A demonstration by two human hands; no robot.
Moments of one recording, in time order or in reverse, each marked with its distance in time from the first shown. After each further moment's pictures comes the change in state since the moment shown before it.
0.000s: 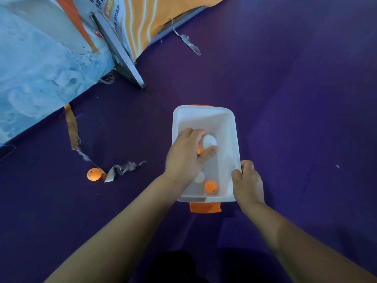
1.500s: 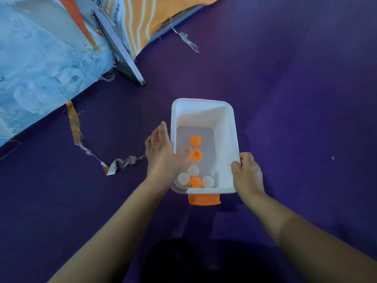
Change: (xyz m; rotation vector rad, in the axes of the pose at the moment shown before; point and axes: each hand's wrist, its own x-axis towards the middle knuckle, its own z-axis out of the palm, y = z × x) left_hand -0.034 -0.015 -0.017 -0.026 0.018 -0.392; right_hand -0.014 0.001 -0.013 0.040 0.003 -0.035
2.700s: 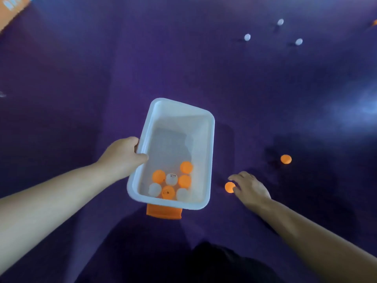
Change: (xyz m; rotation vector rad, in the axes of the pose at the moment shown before) left_hand -0.092 0.277 0.199 0.387 -0.616 0.503; right_hand -0.100 0.354 -0.258 -0.346 -0.025 0.371
